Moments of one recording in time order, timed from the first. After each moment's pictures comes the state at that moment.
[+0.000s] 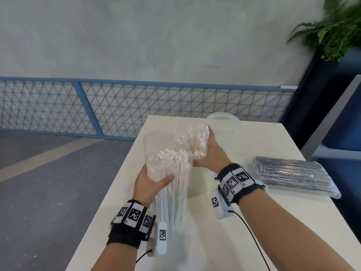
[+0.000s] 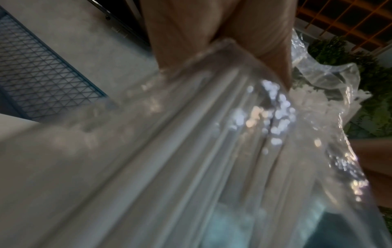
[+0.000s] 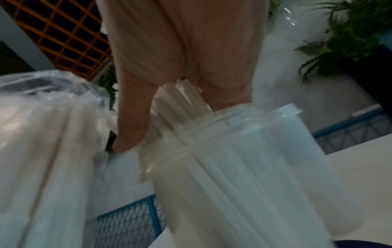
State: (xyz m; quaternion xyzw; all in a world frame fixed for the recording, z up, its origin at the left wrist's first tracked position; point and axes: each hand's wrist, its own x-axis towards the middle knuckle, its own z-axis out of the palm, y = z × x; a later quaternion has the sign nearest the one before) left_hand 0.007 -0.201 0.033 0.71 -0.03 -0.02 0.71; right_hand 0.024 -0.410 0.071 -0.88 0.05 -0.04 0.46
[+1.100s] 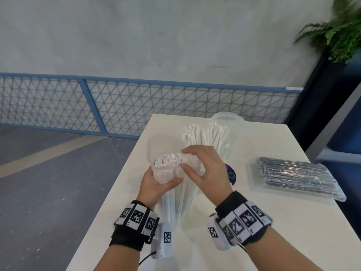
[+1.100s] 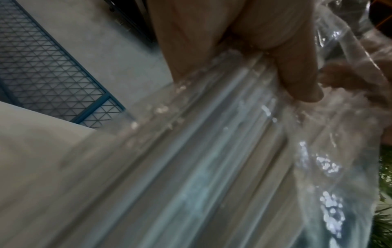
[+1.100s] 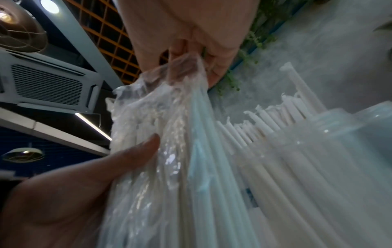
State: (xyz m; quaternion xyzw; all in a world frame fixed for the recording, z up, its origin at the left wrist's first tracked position) left_hand -0.002 -0.197 0.030 0.65 -0.10 -0.05 0.75; right_hand -0.042 -0.355 0.088 -0.85 -0.15 -0.32 0.38
